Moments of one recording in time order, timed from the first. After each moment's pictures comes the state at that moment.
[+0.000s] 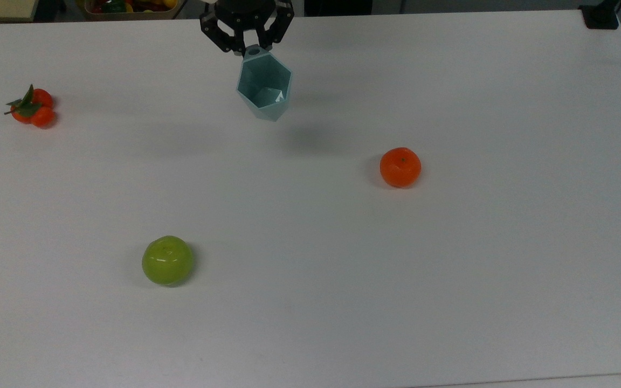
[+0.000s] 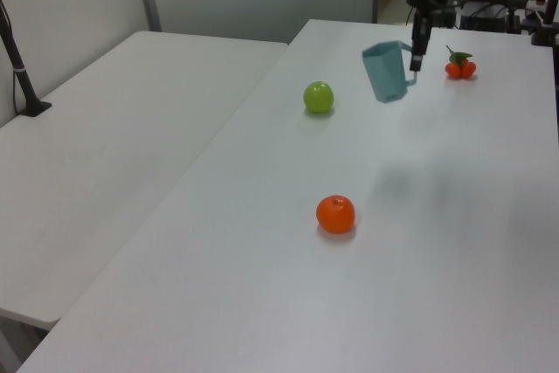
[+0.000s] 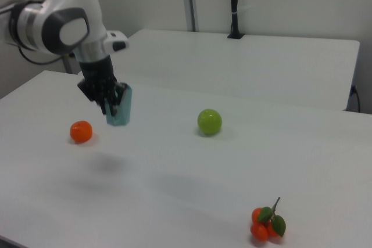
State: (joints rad) arm 0.01 -0.03 0.04 -1.89 0.05 1.90 -0.21
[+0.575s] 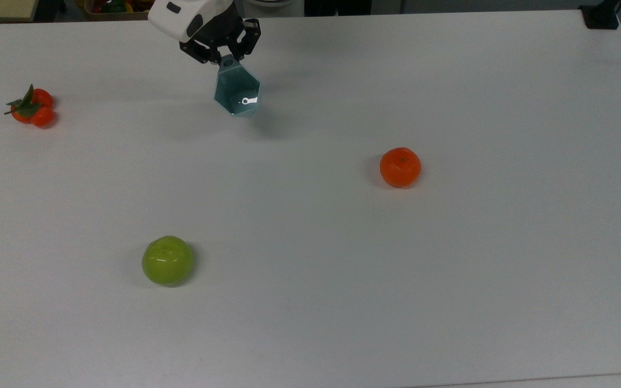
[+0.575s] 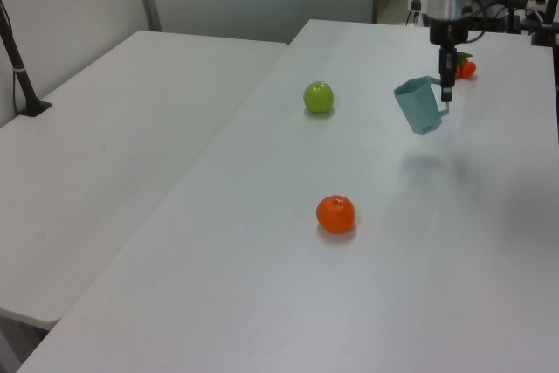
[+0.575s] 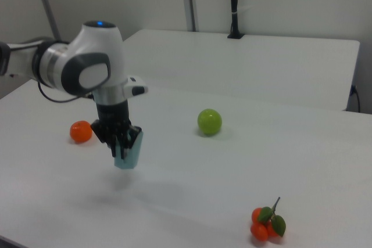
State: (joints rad) arm -0.05 -0.04 0.00 -2.09 0.05 1.96 -0.32
